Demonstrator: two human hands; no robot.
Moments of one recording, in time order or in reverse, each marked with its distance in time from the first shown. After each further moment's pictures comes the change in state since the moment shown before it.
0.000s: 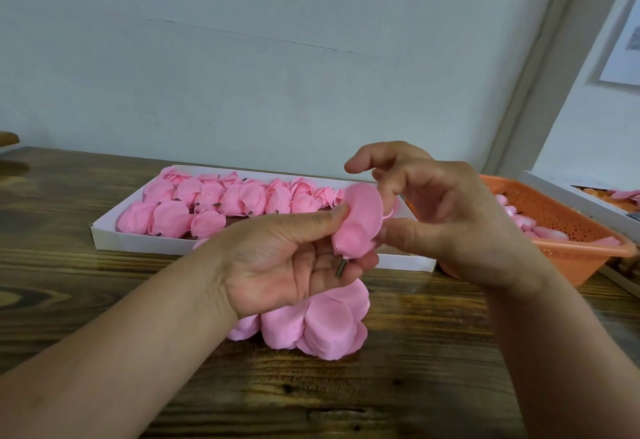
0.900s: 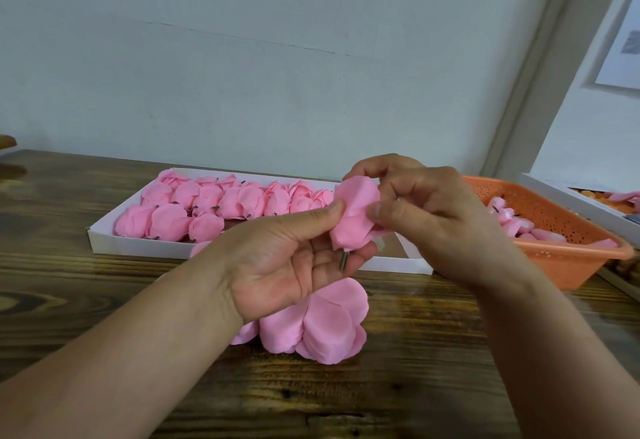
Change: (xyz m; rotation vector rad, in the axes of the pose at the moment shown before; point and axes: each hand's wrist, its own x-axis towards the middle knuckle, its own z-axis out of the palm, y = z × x) left_hand 0.001 -0.001 0.008 -0.129 0.065 0.071; right_hand 0.004 0.000 0.006 -0.208 0.111 0.133
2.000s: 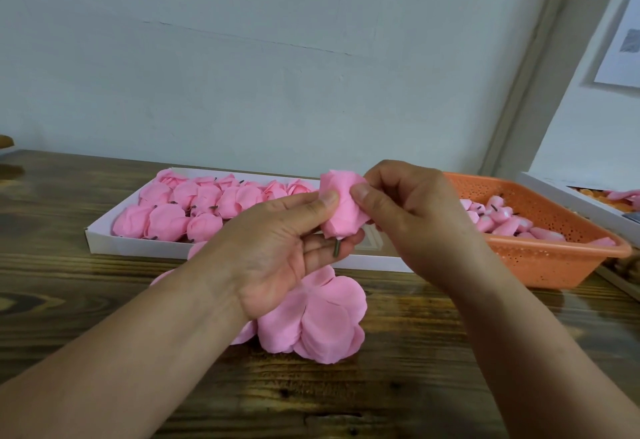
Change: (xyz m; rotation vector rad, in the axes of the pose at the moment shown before) left_hand 0.001 -0.004 0.003 0.155 0.165 0.259; right_hand 0.005 0.005 0.016 -0.085 0.170 0.070
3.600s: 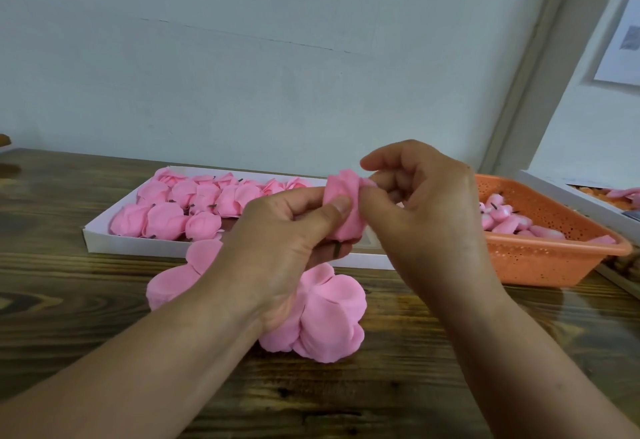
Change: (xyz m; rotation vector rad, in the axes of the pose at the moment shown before) left_hand -0.003 -0.014 0.008 0.213 0.094 0.267; right_hand -0.012 -0.028 0.010 -0.042 0.276 0.031
